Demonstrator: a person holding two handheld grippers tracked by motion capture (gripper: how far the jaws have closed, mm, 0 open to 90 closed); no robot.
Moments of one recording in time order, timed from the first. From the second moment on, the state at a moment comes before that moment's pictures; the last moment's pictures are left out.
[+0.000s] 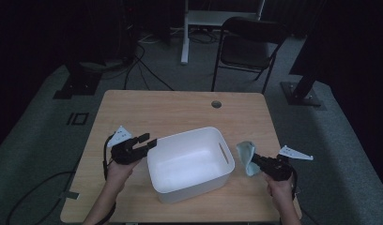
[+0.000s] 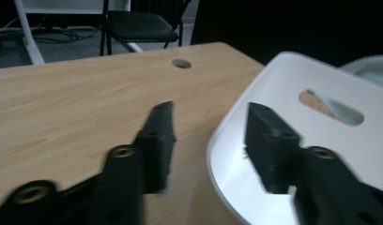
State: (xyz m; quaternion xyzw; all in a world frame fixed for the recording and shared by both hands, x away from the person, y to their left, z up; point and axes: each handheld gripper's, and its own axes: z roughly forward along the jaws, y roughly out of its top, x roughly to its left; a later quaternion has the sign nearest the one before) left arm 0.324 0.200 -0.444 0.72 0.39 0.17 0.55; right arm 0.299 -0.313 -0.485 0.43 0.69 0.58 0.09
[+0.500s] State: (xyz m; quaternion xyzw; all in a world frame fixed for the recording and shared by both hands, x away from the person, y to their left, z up) left arm 0.344 0.191 -0.444 0.77 0.33 0.18 0.52; right arm 0.298 -0.311 -0.488 0.43 0.69 0.58 0.08
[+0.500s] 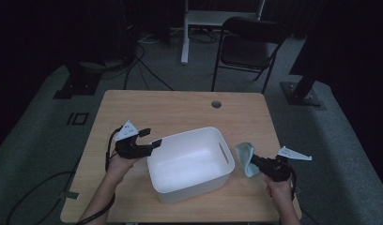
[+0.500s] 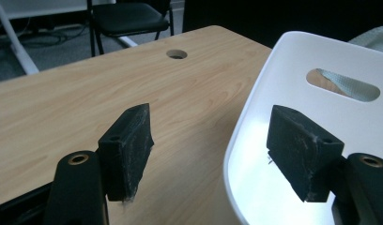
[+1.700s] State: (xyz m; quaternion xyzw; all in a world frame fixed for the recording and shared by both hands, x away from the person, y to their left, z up) left arm 0.350 0.182 -0.451 0.80 0.30 0.14 0.50; right arm 0.298 -0.312 -0.488 0.43 0.69 0.58 0.08
